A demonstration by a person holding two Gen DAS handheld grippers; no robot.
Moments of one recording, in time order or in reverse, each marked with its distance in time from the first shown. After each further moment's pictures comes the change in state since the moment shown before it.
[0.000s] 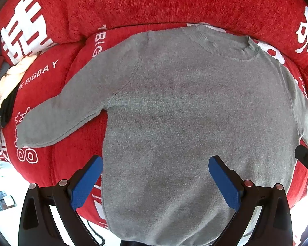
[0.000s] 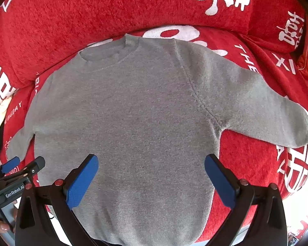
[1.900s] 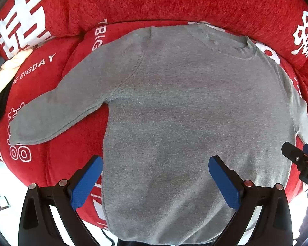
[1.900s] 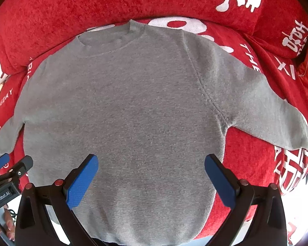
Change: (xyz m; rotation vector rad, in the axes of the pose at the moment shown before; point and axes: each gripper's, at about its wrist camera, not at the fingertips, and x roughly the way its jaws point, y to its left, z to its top) left arm 0.004 0.015 -0.007 -0.014 0.002 -0.065; right arm 0.019 0.019 -0.004 -0.051 0.053 -0.073
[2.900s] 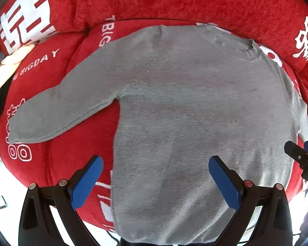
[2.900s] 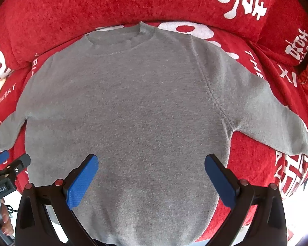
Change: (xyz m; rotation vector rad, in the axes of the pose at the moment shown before) left arm 0.003 0.024 -0.004 -0.009 -0.007 -0.014; right arm -0.001 0.014 -0.003 -0.039 -0.028 -0.004
